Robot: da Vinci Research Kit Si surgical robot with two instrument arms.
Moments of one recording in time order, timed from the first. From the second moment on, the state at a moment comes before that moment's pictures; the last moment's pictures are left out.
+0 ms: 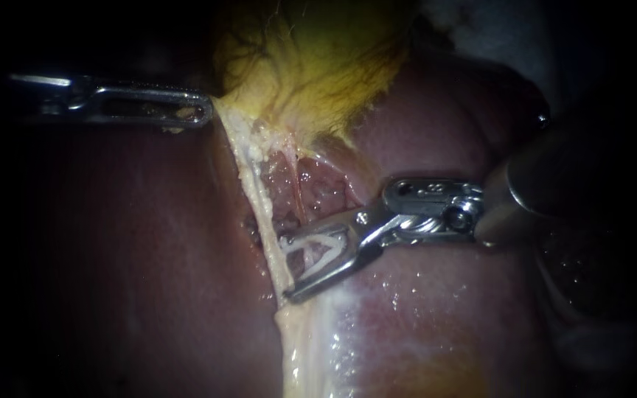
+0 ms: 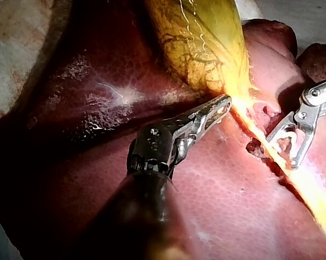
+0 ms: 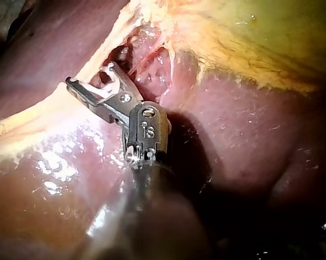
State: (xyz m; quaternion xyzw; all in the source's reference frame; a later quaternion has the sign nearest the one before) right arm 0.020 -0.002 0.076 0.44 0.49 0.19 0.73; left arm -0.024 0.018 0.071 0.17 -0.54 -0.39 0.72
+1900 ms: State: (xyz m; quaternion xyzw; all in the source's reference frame) right arm 0.024 -0.005 0.073 0.50 0.54 0.09 0.67; left arm -0.024 0.018 0.071 0.17 -0.54 -0.39 0.72
